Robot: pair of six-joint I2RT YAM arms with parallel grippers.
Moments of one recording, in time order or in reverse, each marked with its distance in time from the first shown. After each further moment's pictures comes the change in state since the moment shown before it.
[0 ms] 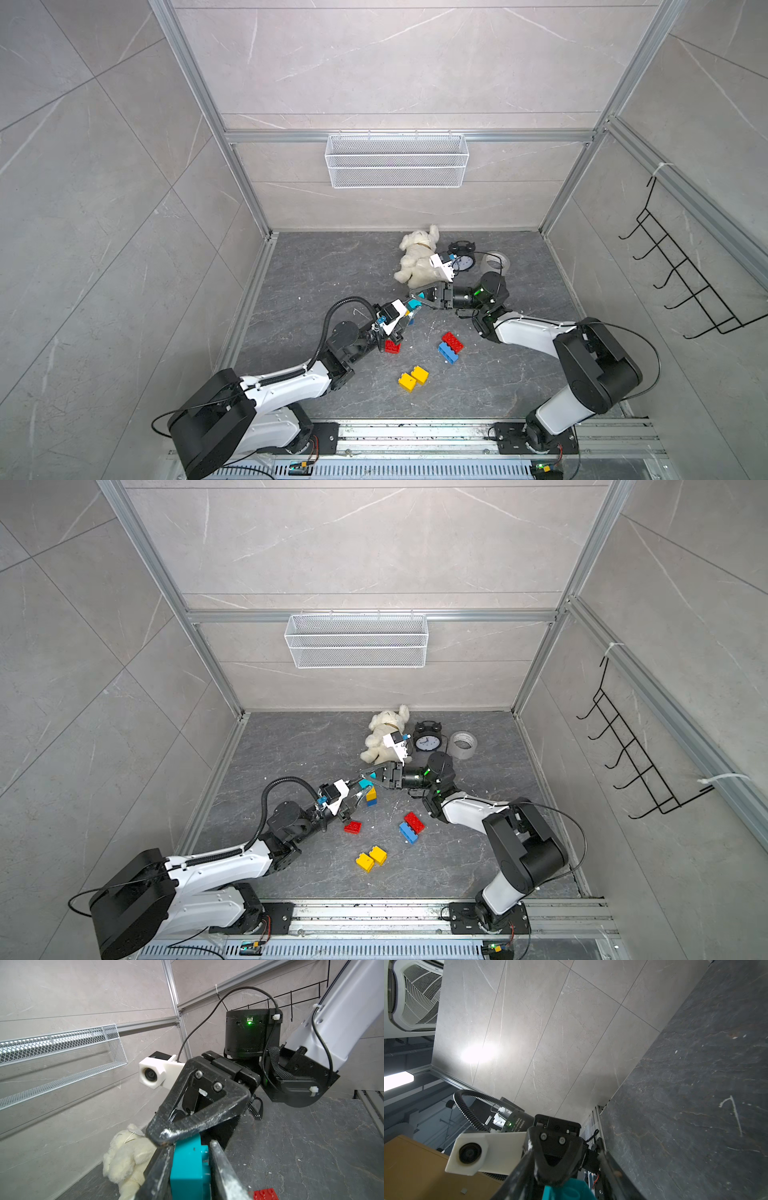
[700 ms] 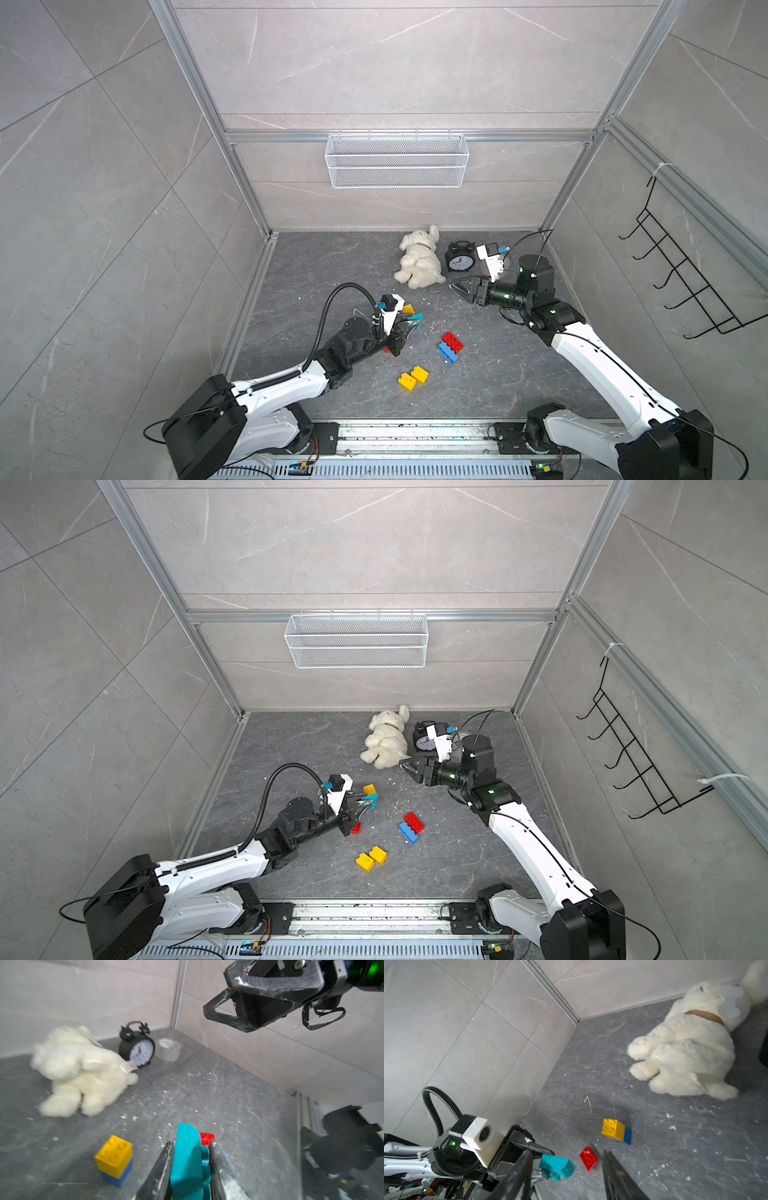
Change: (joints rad) left arm 0.000 0.027 0.045 -0.379 0.095 -0.552; right arm -0.200 -0.455 0.143 -1.236 0.345 -0.726
